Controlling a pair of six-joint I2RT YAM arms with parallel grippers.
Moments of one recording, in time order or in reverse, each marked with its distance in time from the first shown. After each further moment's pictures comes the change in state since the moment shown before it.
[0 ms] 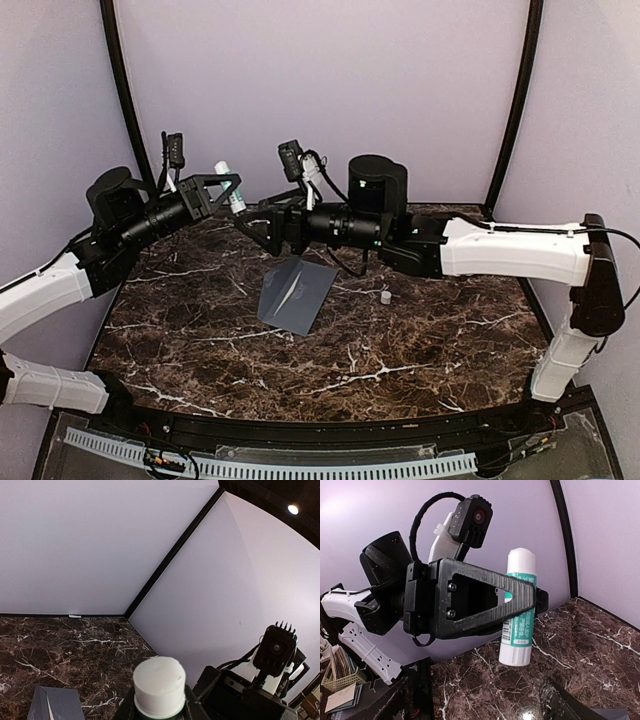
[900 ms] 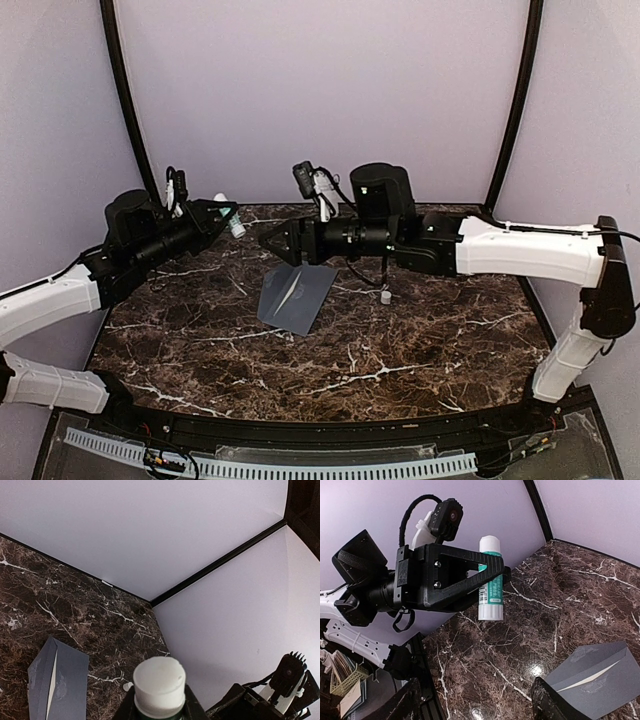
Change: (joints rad) left arm 0.000 0.006 -0.122 -0.055 -0.169 -0.269; right arm -0.027 -0.072 -0.061 -0.246 0.052 0.133
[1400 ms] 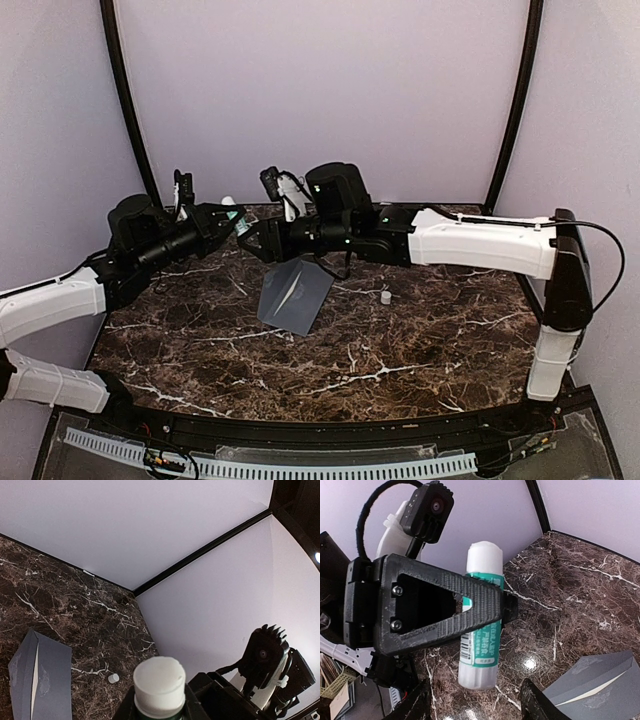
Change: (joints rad) left arm 0.000 0.035 -0.035 0.121 0.111 -0.040; right arm 0.013 0.219 0.241 -0.093 0.026 -0.026
